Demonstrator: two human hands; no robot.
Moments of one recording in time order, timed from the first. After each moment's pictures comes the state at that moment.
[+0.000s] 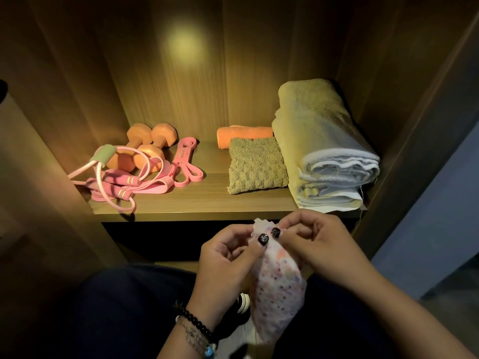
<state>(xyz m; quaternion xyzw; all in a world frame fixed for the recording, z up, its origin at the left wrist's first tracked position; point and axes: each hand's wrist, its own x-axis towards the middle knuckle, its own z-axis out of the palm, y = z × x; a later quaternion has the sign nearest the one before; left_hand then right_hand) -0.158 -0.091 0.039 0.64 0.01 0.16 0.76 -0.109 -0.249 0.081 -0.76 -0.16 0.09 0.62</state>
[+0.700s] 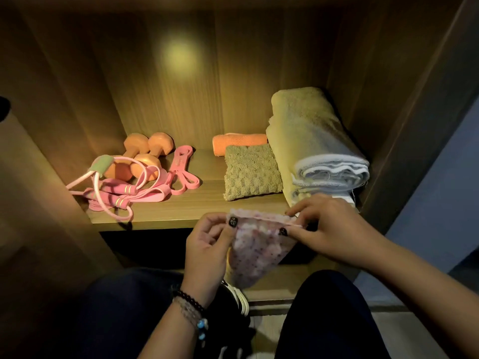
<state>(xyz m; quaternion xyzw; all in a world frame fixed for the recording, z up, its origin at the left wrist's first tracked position) -0.128 -0.071 0.029 0.62 0.05 0.20 0.75 -0.077 -0.279 0.105 -0.92 -0.32 -0.06 0.24</state>
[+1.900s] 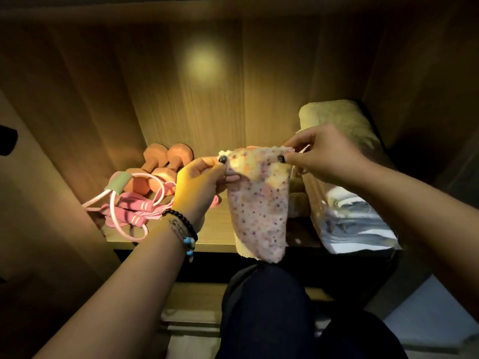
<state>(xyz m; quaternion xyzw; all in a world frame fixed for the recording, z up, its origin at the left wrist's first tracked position) -0.031 -0.006 0.140 0.63 0.11 0.20 0.74 0.039 -0.198 0.191 -0.87 -0.26 -0.06 0.41</state>
